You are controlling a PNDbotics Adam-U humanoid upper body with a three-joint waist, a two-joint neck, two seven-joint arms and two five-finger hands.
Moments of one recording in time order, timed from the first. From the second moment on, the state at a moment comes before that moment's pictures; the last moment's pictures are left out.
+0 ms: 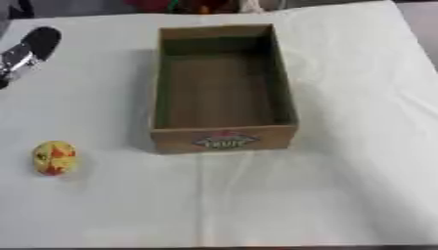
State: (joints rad) left arm -0.65 0.77 -0.14 -1.98 -0.60 0.06 -0.44; right arm -0.31 -0.61 -0.16 -1.99 -0.11 -0.13 -0.44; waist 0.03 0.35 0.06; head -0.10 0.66
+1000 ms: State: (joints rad) left arm -0.59 0.87 -0.24 -1.98 -0.55 0.09 -0.85; right arm -0.31 -0.61 -0.15 -1.99 -0.11 -0.13 -0.44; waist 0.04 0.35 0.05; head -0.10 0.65
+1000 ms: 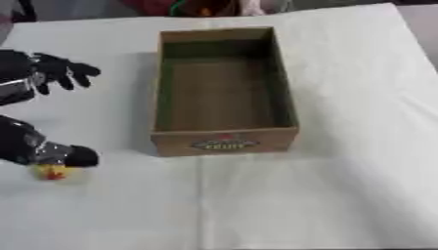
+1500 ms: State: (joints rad) left arm -0.55 0.90 -0.27 -1.92 -0.59 0.07 -0.90; right arm -0.31 -0.62 -0.15 -1.99 -0.11 -0.13 -0.43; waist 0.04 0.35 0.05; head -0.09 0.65
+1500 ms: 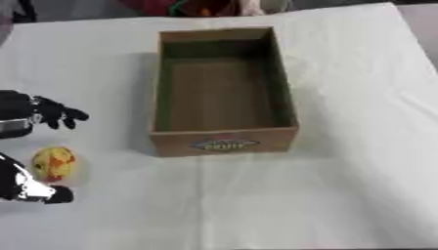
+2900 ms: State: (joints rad) left arm -0.56 0.86 -0.34 -1.69 -0.85 0.01 -0.88; right arm -0.31 -0.61 -0.15 -1.99 -0.11 -0.13 -0.43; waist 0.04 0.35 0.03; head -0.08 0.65
